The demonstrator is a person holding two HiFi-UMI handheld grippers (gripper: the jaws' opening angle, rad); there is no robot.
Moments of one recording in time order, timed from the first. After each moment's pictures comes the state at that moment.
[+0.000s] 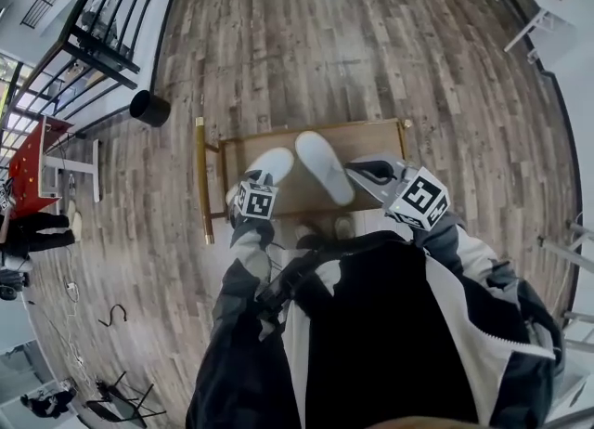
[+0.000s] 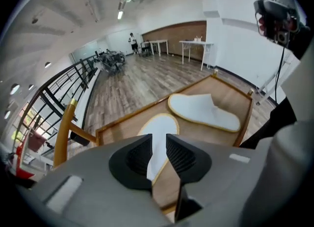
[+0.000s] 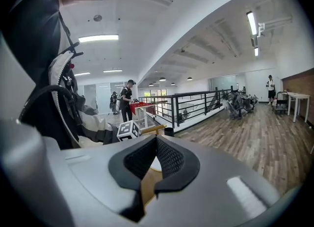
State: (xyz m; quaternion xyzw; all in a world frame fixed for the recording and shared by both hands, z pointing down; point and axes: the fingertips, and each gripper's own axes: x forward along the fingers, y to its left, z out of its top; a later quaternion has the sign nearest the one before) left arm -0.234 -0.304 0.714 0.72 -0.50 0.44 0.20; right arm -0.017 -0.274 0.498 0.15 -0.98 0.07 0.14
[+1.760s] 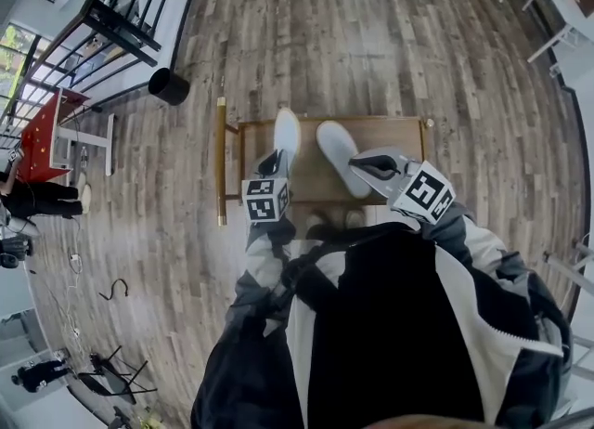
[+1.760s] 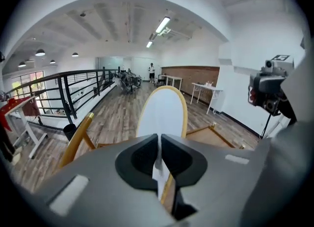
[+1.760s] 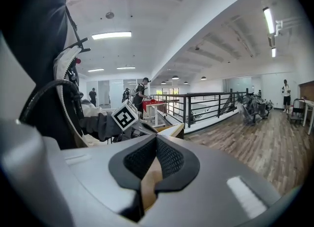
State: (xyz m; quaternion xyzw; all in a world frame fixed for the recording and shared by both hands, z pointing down) left arm -0.213 -0.306 0.605 0.75 -0.59 0.21 0.21; right arm -0.049 -0.265 0.502 0.08 -0.98 0.03 0.15
